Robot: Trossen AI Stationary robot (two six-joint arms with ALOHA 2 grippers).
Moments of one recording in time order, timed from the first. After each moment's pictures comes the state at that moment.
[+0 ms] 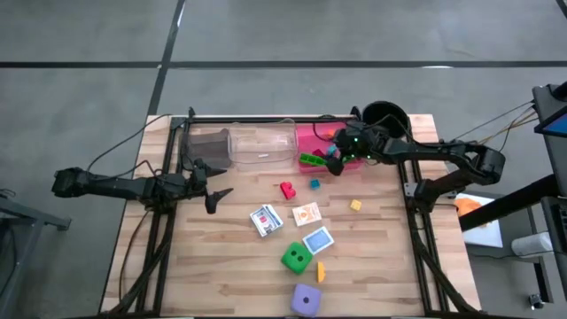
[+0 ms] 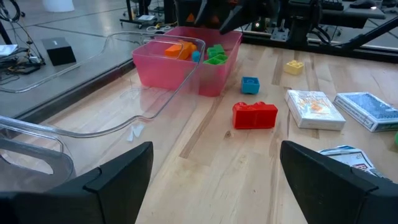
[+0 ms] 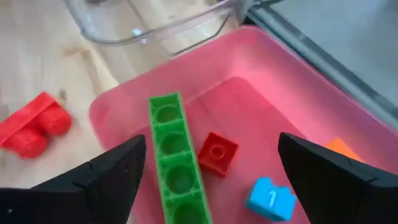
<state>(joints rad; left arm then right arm) -0.04 0.36 0.00 0.06 -0.39 -0.14 -0.49 1.37 0.63 0.08 -0.03 0.04</state>
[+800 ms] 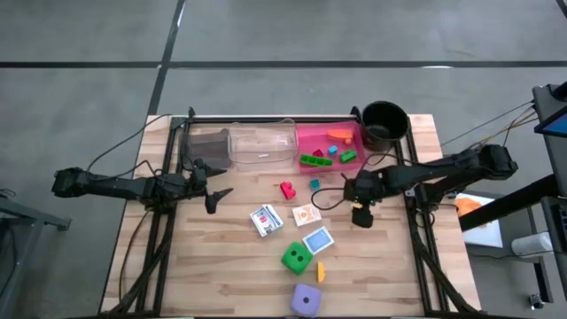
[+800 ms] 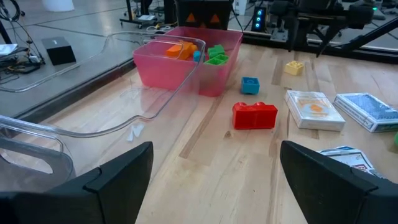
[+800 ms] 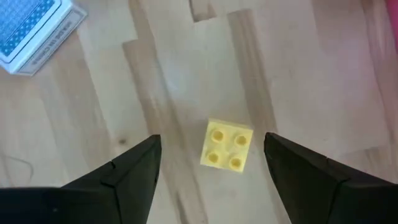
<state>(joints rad) -0.04 0.36 0.00 0.06 -0.39 -0.14 0.08 1.27 0.71 -0.76 0.04 0.35</state>
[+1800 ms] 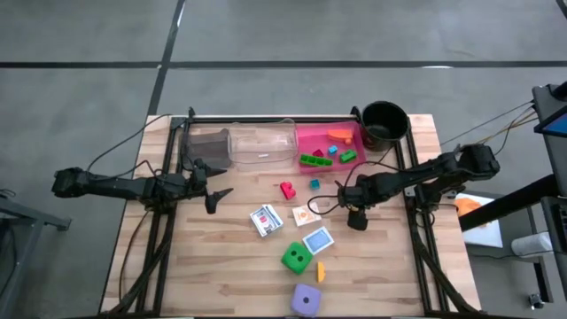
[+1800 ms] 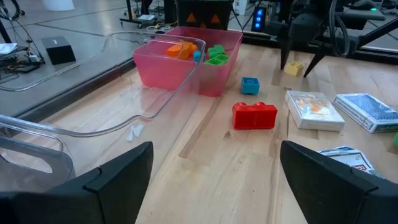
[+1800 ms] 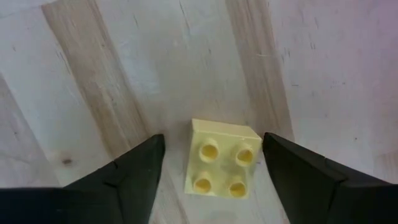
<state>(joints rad) -0.04 0.36 0.00 0.06 -0.39 -0.15 0.08 1.49 0.65 -0.65 0.09 0.39</state>
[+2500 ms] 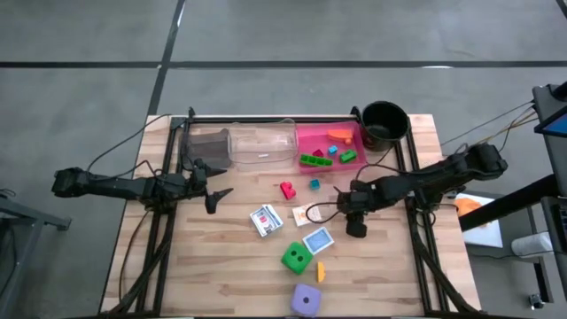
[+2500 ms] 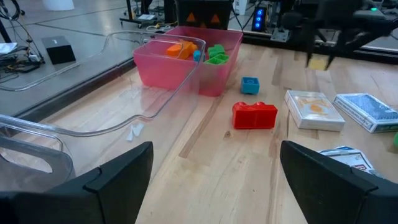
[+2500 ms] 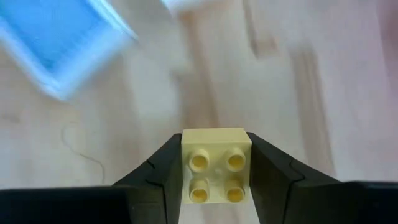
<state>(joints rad) -0.04 0.36 0.00 0.06 -0.39 -0.15 0.19 1.37 0.70 -0.55 0.06 0.39</state>
